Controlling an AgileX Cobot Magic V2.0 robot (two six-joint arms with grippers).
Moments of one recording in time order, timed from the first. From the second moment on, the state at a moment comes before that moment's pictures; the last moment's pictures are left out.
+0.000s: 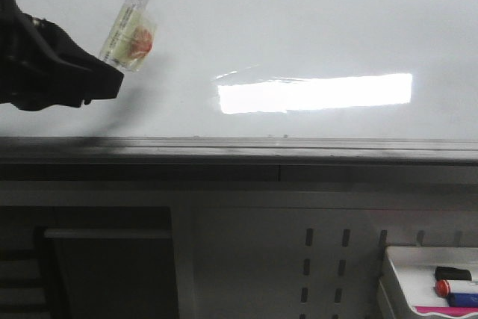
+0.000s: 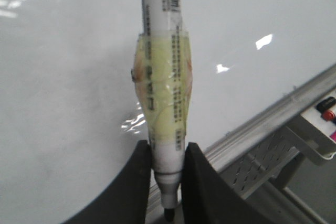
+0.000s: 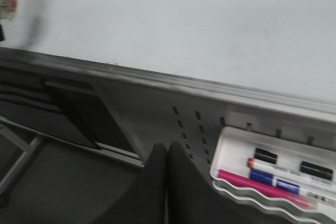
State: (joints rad) left arm -0.59 1.21 -0.48 0.21 -0.23 -0.12; right arm -0.01 0.30 -0.40 0.59 0.74 -0.48
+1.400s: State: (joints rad) left arm -0.74 0.99 -0.41 1.05 -0.23 -0.12; right arm 0.85 1.05 -0.78 0.55 0.36 -0.72
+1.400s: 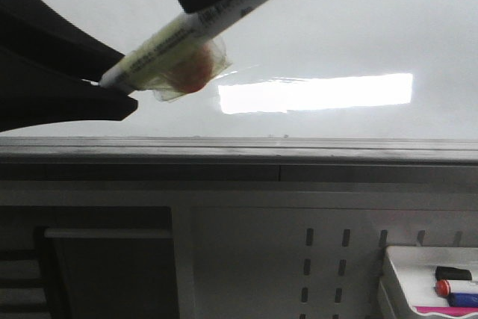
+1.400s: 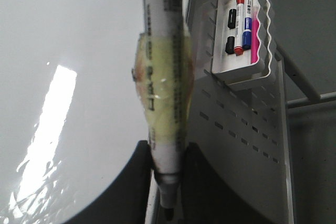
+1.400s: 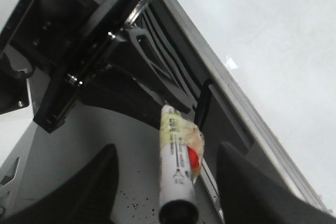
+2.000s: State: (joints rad) left arm -0.74 0.99 -0.41 1.05 -0.28 -0.12; right arm 0.85 1.06 -0.78 0.53 0.37 -0.72
